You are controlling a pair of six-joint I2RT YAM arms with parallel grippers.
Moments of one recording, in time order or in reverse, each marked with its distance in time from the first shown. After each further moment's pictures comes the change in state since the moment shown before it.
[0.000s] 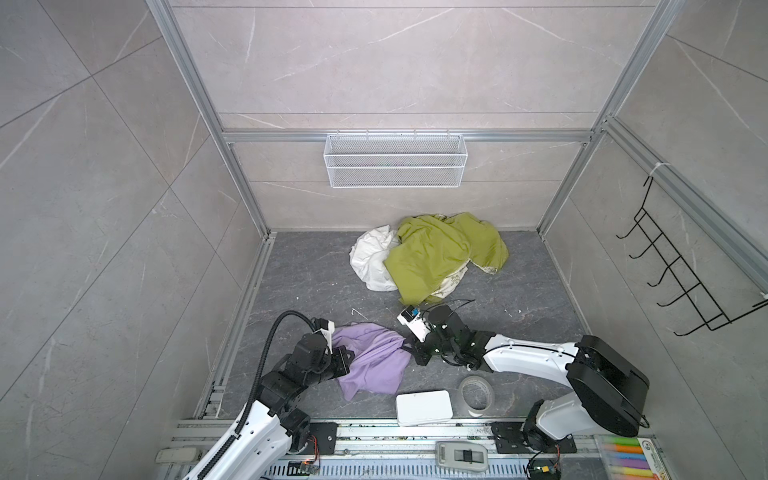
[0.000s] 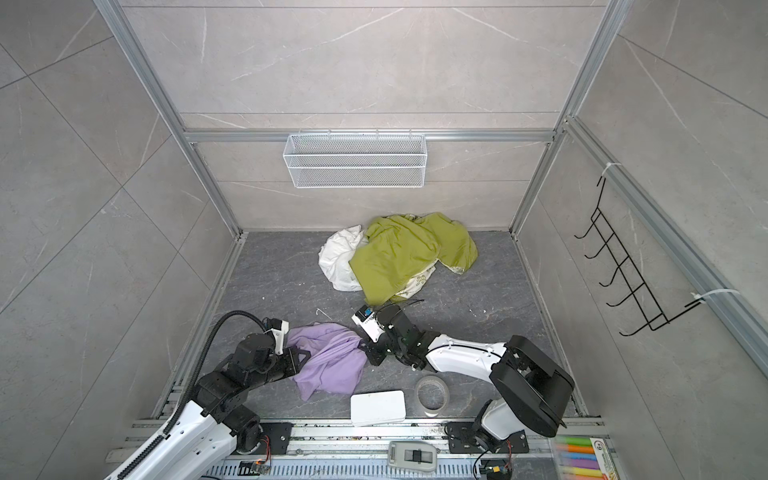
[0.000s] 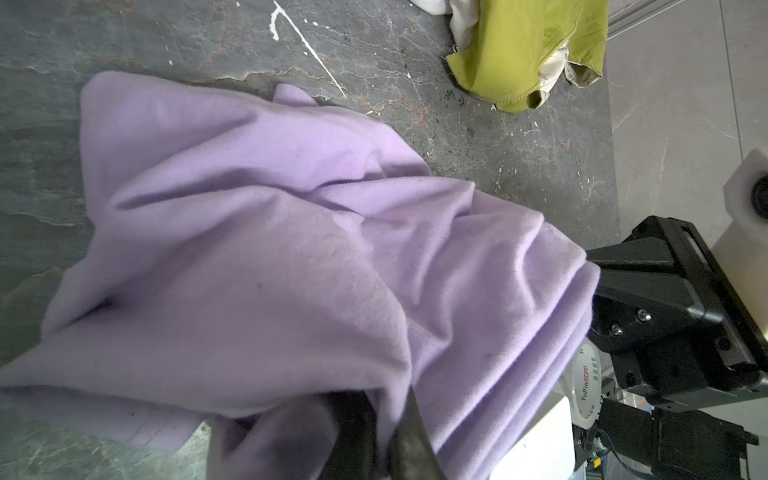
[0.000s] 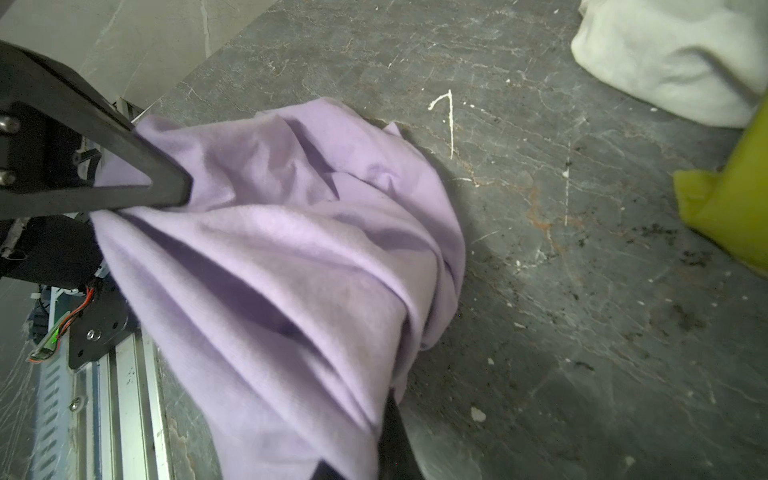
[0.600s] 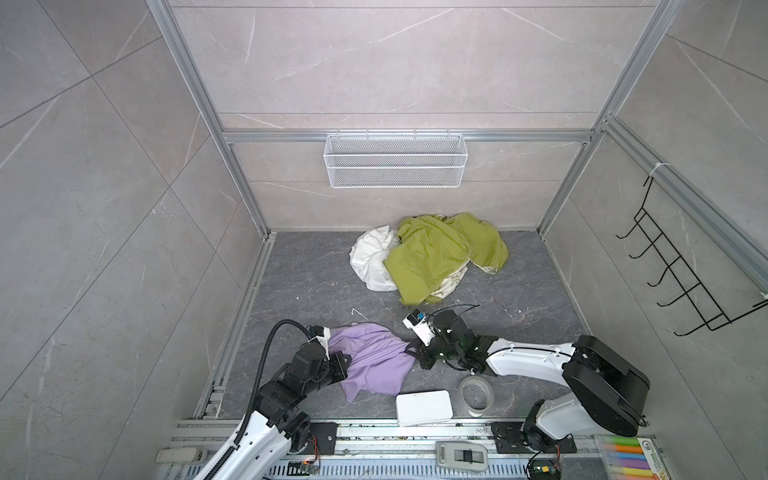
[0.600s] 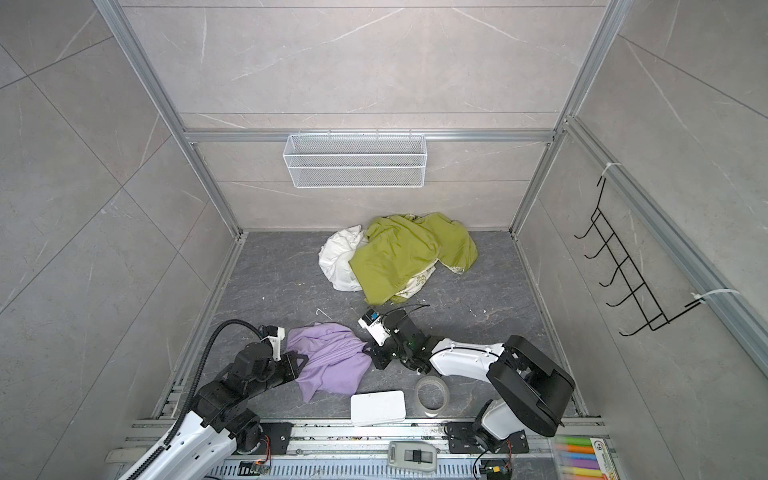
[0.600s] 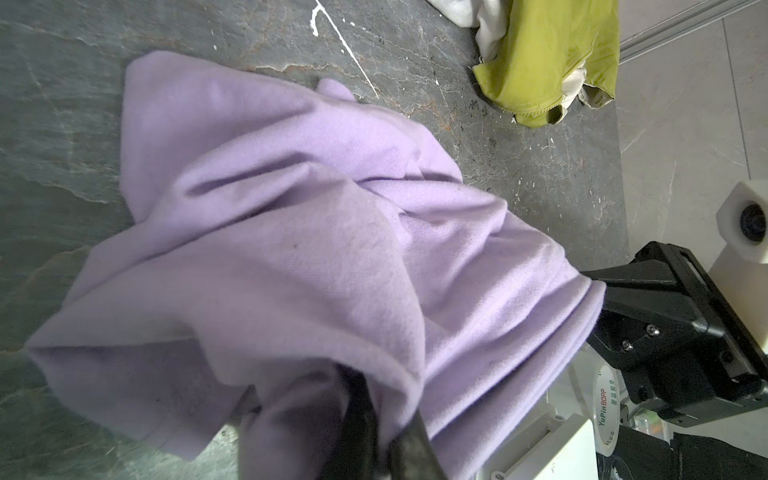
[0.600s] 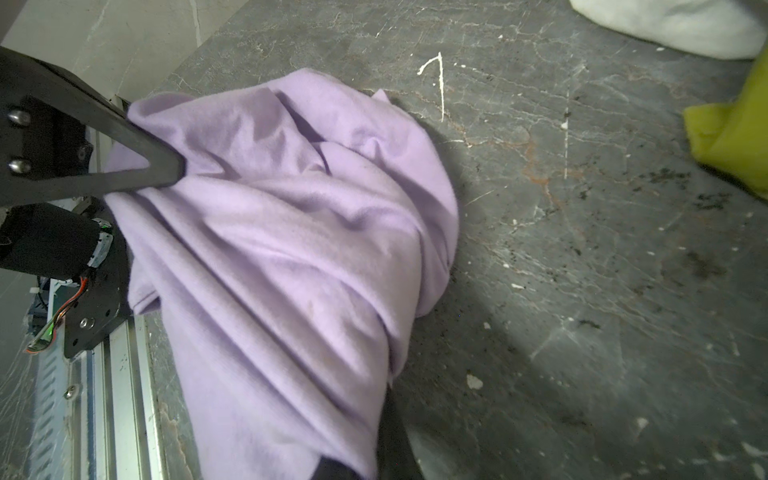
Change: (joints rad) left arm -0.005 -0.089 -0.082 0.012 -0.049 -0.046; right arm -0.022 0.000 -0.077 0.071 -0.026 0.024
